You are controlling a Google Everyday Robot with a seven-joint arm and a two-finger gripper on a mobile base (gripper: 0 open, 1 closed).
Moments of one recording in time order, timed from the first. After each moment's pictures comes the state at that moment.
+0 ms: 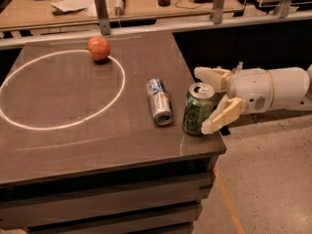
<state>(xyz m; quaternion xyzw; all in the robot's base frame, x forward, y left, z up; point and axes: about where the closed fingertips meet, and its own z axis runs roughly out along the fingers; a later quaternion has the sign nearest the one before) 0.483 -0.094 0.914 -0.58 -0.50 -0.46 0.45</state>
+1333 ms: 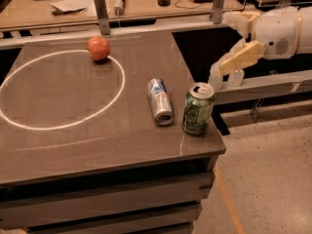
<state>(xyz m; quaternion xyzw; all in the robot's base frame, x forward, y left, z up) 0.562 -0.138 1.003 -0.63 -0.50 -0.52 0.29</state>
